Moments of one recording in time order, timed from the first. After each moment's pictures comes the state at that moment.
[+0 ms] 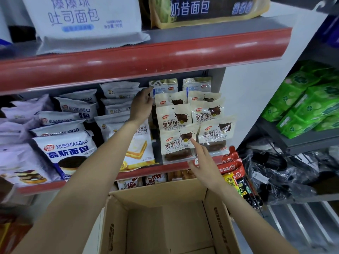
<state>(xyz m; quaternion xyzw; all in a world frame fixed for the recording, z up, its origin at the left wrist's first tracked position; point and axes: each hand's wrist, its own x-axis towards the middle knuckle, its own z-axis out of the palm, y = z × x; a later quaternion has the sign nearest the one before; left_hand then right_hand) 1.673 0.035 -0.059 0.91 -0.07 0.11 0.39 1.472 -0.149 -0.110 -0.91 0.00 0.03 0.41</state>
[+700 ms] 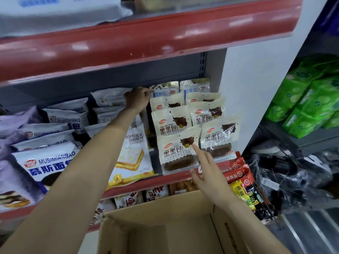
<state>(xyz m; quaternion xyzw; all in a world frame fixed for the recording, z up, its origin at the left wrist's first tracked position) 1.749 0.031 -0.064 0.97 -0.10 0.11 0.20 1.472 -0.149 -0.136 -0.92 -0.01 -0.02 0.40</state>
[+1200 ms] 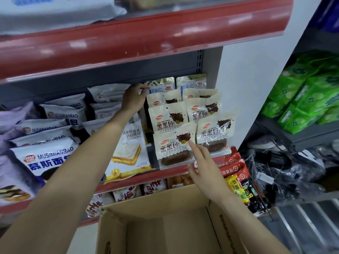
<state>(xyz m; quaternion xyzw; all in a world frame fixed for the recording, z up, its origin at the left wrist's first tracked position) 1.720 0.032 -0.059 0.93 -0.09 0.12 0.33 1.467 -0.147 -0.126 -0.93 -0.01 -0.03 0.36</state>
